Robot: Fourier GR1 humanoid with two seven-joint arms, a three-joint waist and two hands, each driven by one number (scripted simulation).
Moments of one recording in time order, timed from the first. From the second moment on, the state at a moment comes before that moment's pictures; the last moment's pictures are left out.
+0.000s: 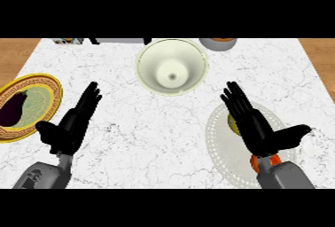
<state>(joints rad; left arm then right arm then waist) -0.16 0.38 -0.28 -1.45 0.32 0.20 -0.04 -0.18 -0.27 0.33 -1.48 -0.49 -0.07 -0.12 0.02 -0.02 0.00</state>
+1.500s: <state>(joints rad) -0.17 0.28 -0.34 -1.53 0.41 0.11 0.07 -0.08 -0.58 0.41 -1.62 0.40 -0.57 0.77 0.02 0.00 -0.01</state>
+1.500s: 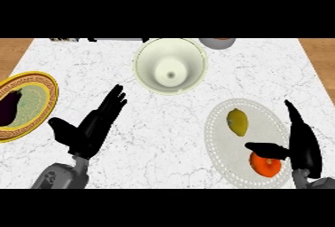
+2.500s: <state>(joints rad) -0.18 0.26 -0.30 -1.53 0.39 0.10 0.09 -0.37 -0.46 0.40 -1.51 0.31 -0.18 1.18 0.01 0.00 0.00</state>
